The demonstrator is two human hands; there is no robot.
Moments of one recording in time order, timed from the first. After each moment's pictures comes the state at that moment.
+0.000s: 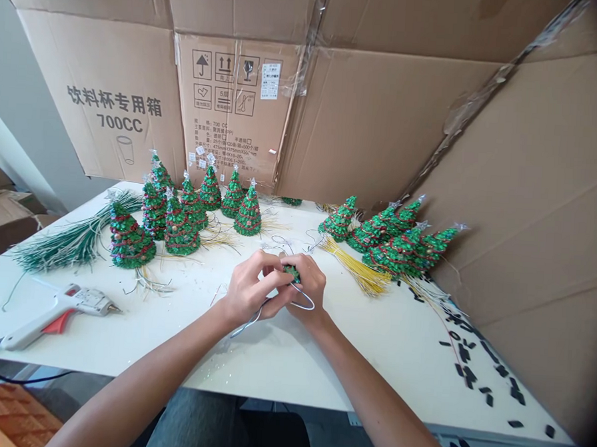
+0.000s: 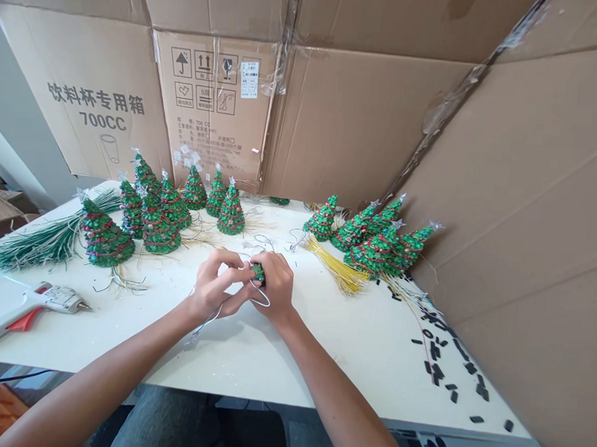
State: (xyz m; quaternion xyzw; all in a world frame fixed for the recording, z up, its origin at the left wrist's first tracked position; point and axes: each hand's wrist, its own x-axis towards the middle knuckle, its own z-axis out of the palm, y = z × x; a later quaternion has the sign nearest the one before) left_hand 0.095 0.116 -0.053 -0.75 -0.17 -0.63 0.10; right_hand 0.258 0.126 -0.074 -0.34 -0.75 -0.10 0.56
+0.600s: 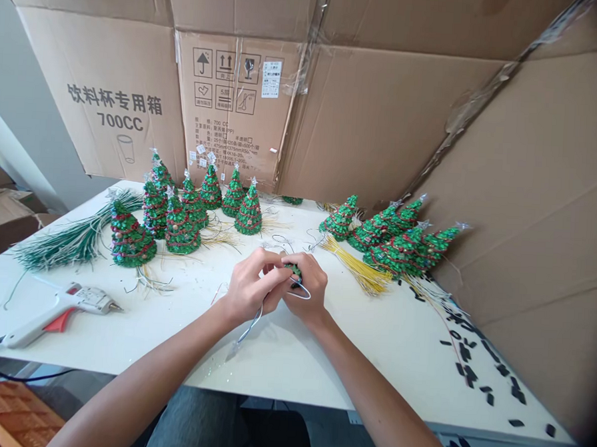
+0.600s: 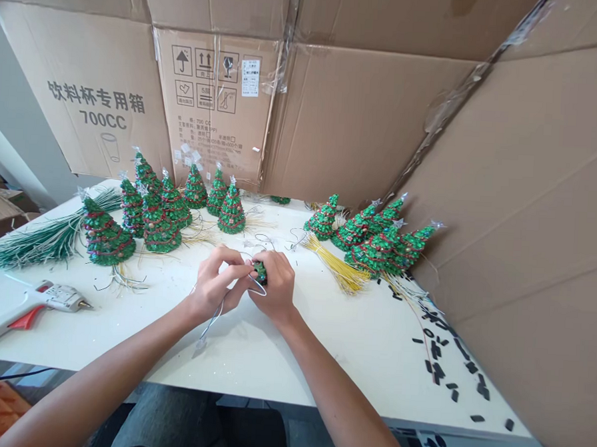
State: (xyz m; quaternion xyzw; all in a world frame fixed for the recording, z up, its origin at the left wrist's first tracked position) left_hand 0.095 0.117 -0.050 -0.75 -0.18 -0.62 0.11; right_hand 0.257 0.124 -0.070 -0.34 -0.75 -0.11 0.56
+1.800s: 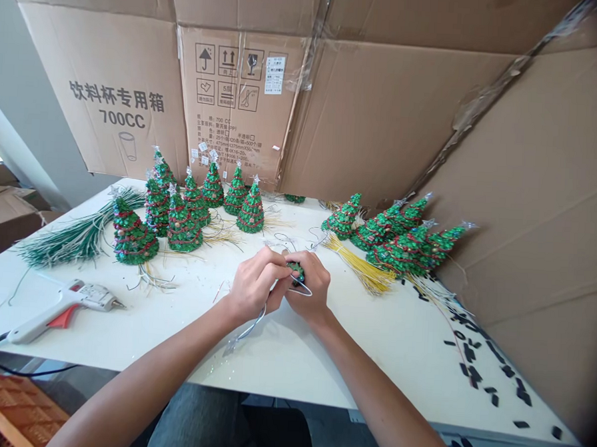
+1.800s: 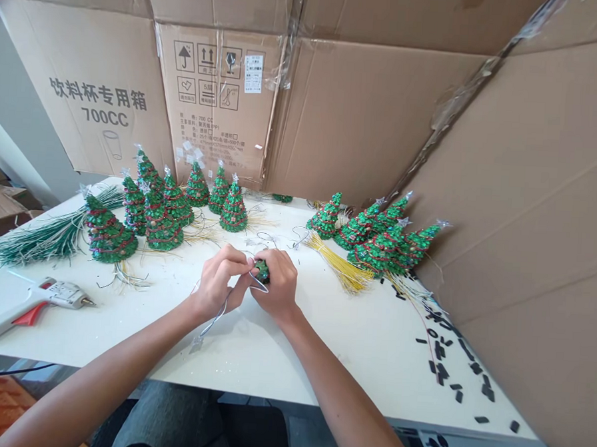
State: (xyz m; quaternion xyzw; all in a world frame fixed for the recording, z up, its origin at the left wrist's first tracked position) left_hand 0.097 0.121 -0.056 -0.75 -0.16 -0.63 0.09; right_hand 0.257 0.126 -0.072 -0.34 -0.75 -0.10 0.56
